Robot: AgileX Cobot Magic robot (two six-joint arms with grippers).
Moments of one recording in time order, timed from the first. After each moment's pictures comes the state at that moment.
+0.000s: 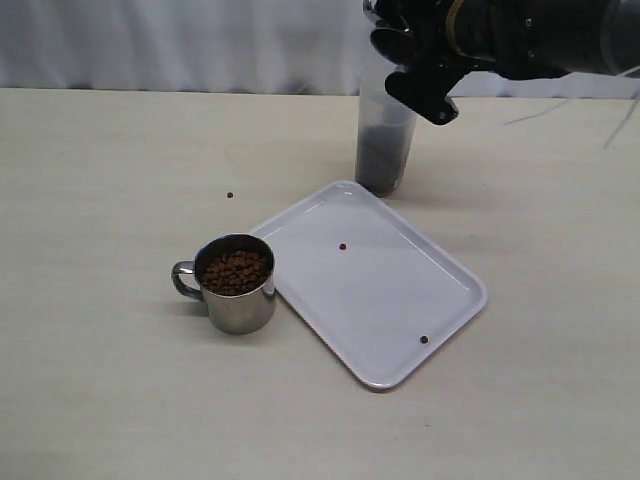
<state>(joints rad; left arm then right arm) 0.02 0.00 0.00 -0.03 0.18 0.05 0.47 1.95 -1.44 -1.74 0.13 -0.74</state>
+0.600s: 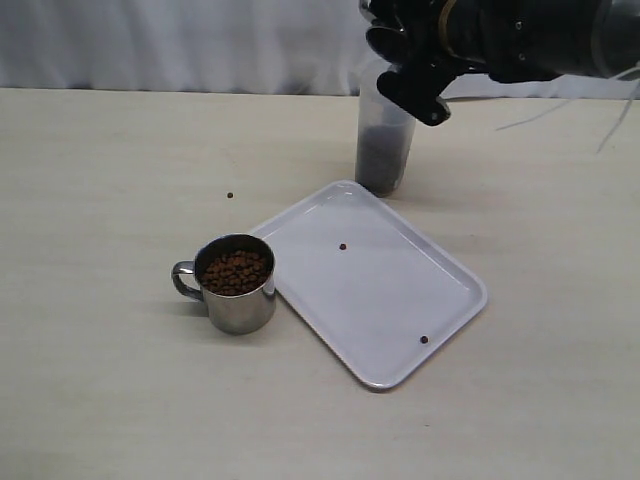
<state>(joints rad) 0.02 0.00 0.00 -0.03 0.18 0.05 0.49 1.95 -1.44 -1.74 0.17 -0.70</state>
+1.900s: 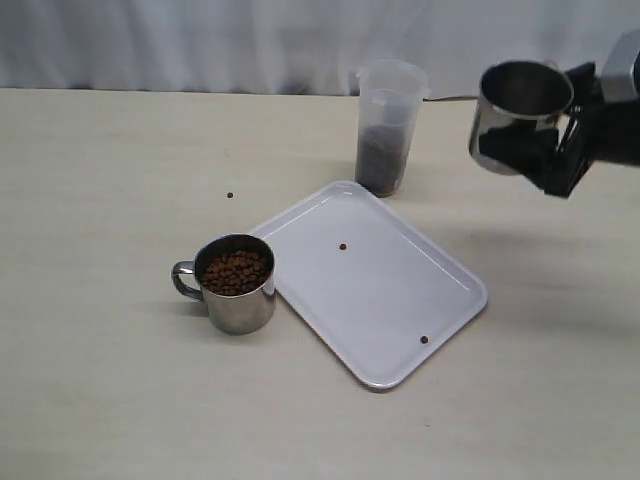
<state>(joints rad) 0.02 0.00 0.00 -0.03 0.18 0.05 -0.14 1.79 -0.90 -1.49 -1.06 0.65</state>
